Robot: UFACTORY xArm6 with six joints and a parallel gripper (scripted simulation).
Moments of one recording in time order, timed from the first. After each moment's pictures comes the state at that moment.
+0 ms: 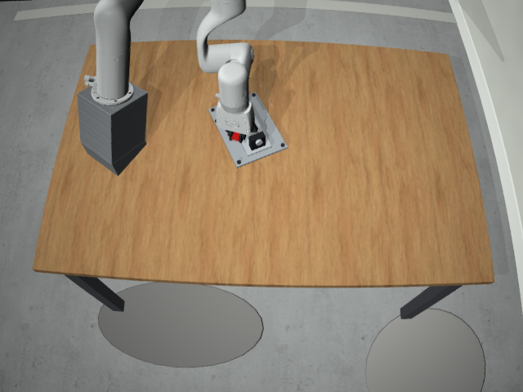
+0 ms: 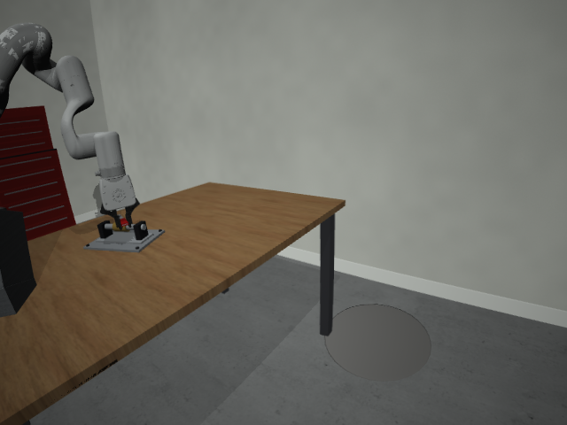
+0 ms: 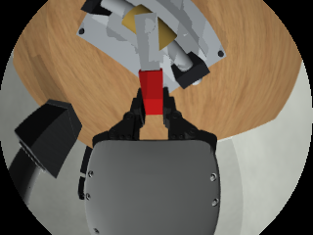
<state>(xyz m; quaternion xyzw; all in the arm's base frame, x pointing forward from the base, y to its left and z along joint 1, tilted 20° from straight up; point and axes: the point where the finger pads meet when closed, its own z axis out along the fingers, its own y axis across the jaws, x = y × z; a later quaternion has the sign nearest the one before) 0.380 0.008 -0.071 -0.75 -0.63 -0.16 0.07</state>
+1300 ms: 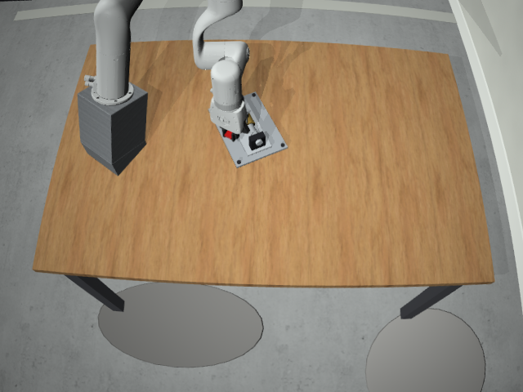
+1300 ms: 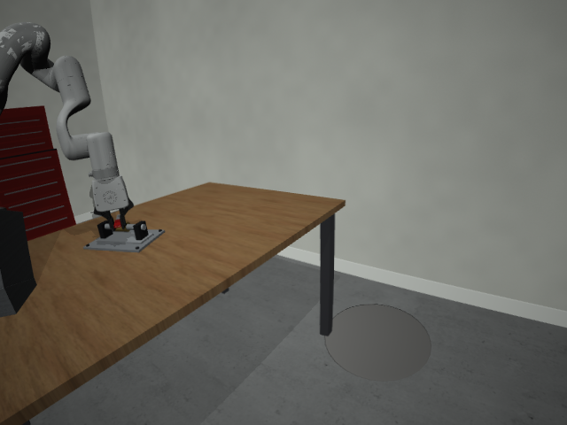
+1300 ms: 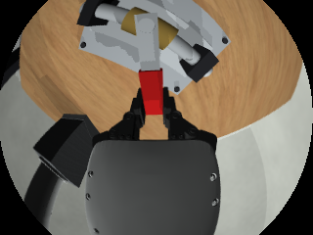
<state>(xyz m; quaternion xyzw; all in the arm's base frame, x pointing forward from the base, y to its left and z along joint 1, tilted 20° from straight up) 0.361 0.014 -0.072 -0.82 -0.54 -0.15 0.08</state>
